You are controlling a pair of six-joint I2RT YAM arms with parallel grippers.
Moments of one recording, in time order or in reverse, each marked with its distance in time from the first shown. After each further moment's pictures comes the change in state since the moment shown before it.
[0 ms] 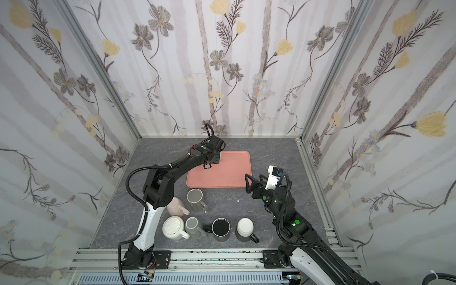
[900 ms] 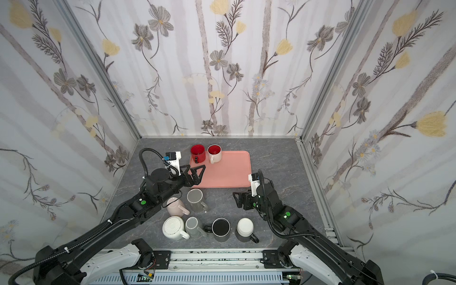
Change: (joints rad) left arm -0.079 -1.243 -1.169 0.711 0.264 -0.172; right arm 0.122 0.188 0.116 -0.399 -0.152 -0.050
